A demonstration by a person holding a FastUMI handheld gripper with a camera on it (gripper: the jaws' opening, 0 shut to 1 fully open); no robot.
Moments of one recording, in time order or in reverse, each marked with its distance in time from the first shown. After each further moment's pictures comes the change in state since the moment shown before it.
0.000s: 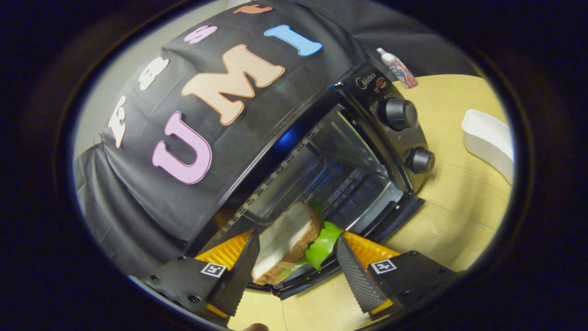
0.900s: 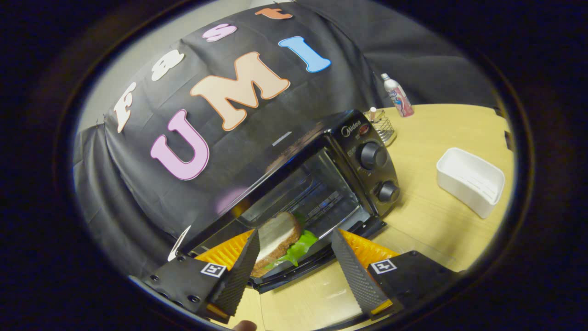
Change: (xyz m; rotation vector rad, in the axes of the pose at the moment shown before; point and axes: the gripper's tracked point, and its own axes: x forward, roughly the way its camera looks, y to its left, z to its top) arm -0.043 -0.013 0.029 -0.129 -0.075 -0.057
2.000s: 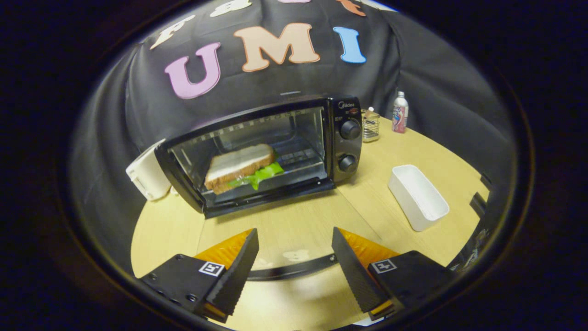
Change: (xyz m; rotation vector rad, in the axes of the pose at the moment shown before) arm -0.091 -0.063 -0.061 -0.496 0.233 -0.190
